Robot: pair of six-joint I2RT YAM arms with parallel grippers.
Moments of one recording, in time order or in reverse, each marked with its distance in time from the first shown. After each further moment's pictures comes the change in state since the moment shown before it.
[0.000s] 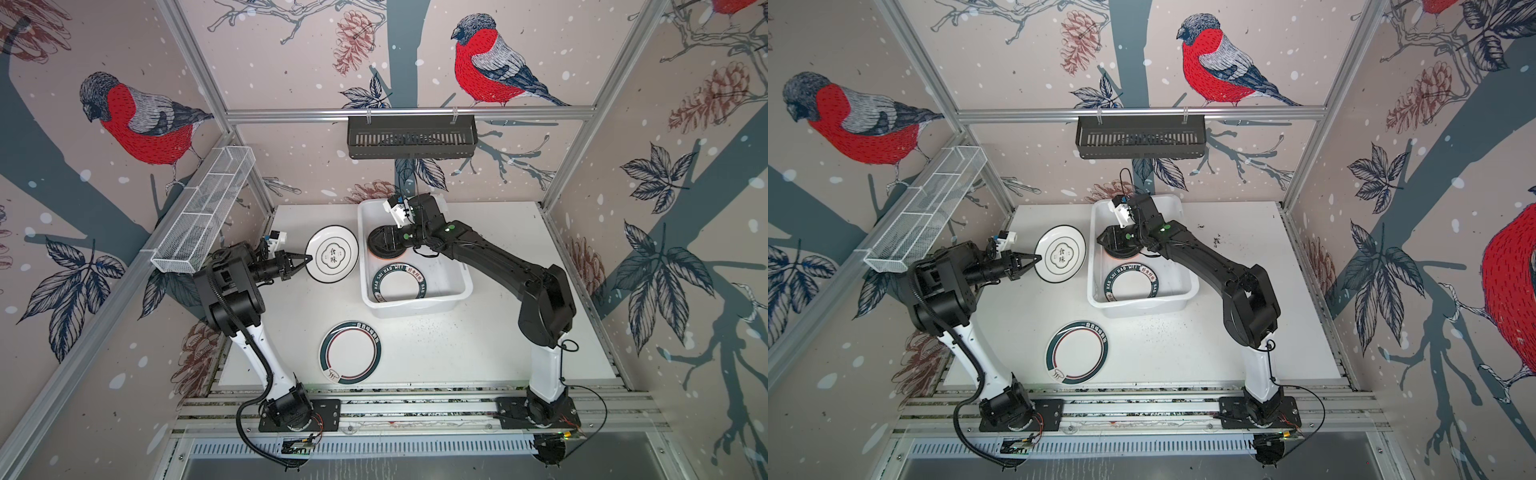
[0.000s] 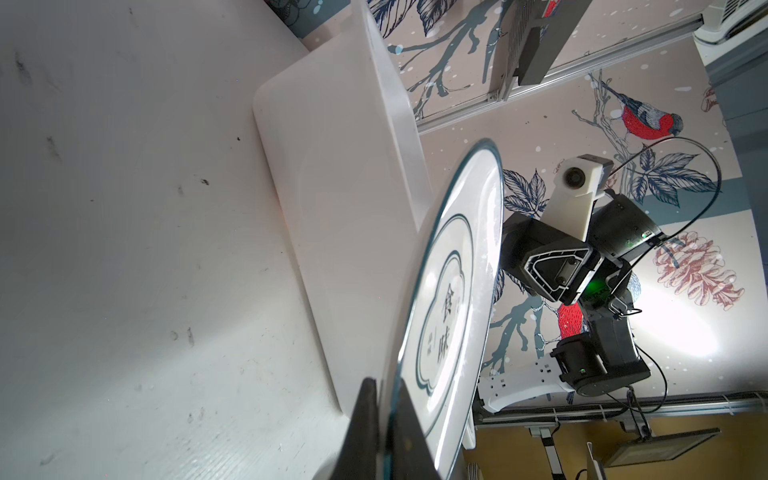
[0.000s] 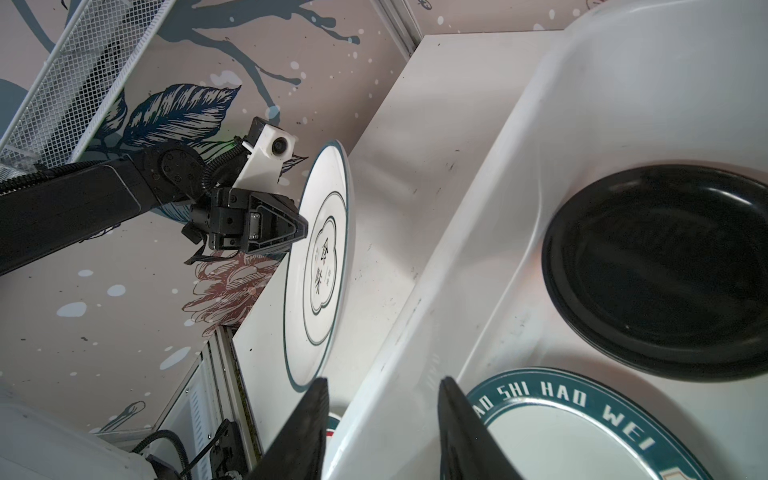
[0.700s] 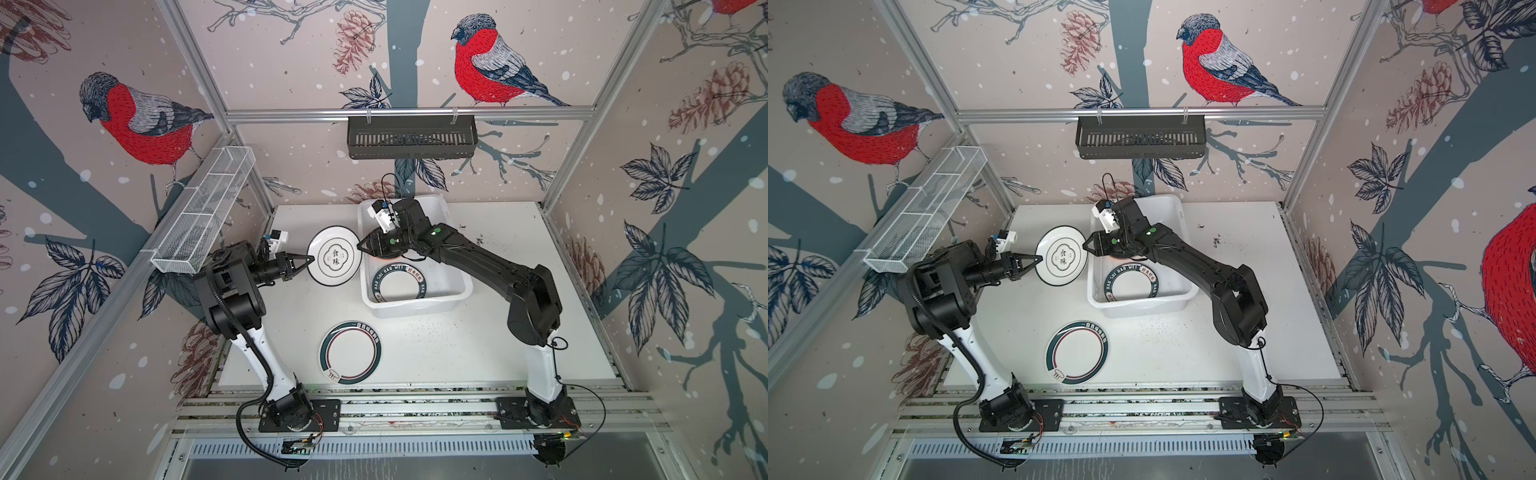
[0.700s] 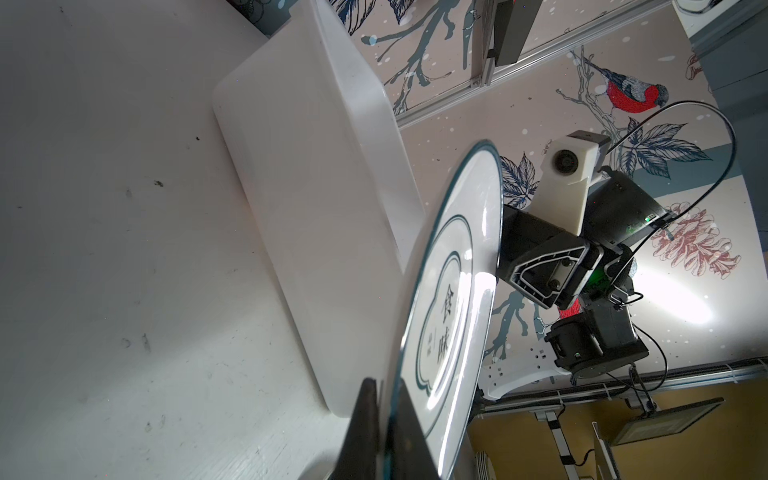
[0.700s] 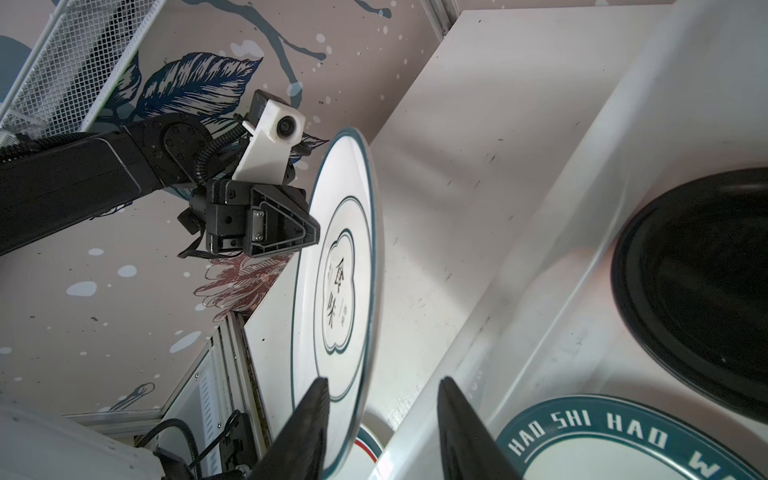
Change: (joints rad) left arm -0.011 -0.039 -0.020 -0.103 0.012 0.145; right arm 0.062 0.046 0.058 -0.014 0.004 0.003
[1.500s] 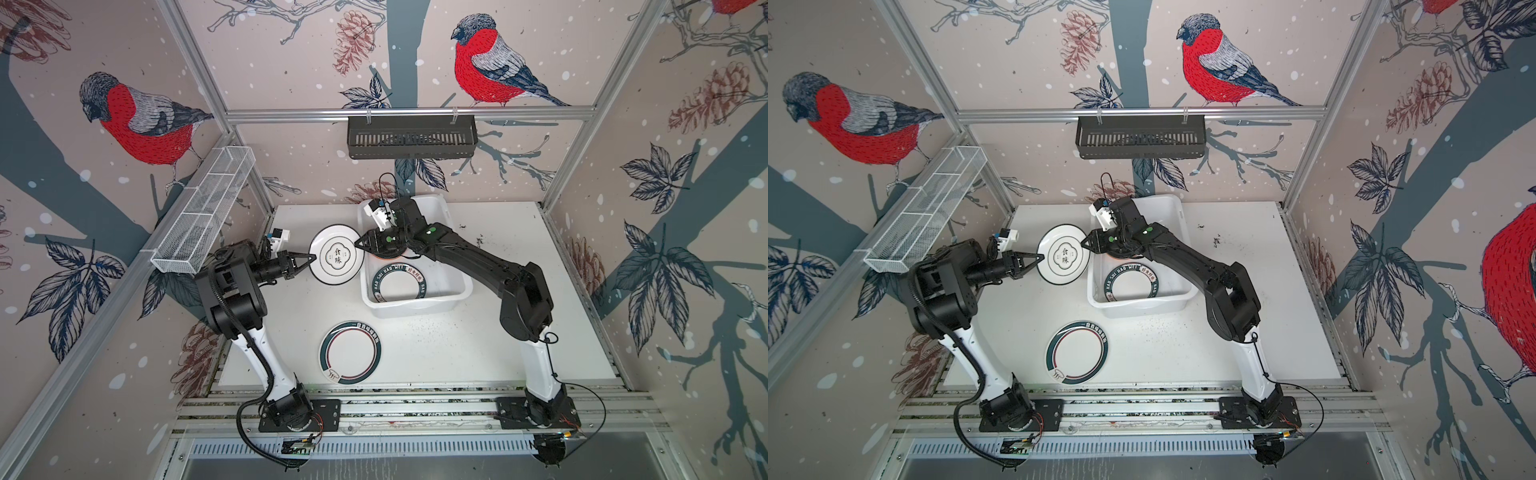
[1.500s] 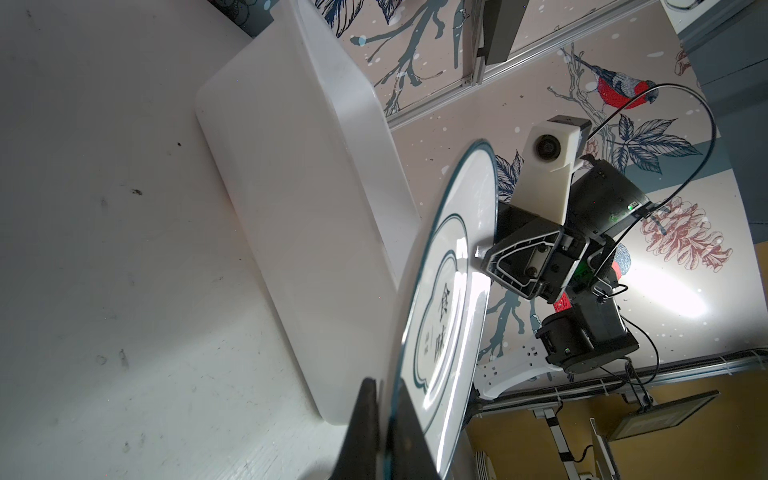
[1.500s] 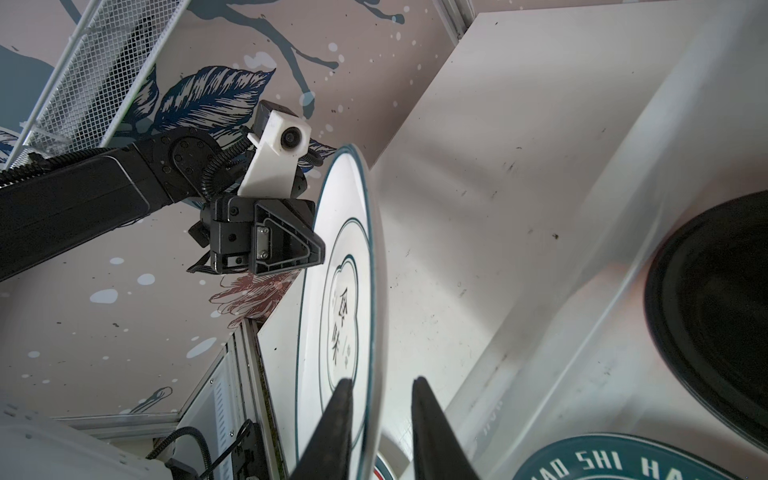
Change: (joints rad) left arm -0.016 -0.008 0.000 -0.011 0.021 0.015; right arm -0.003 0.080 0.069 0.042 -0.052 0.041
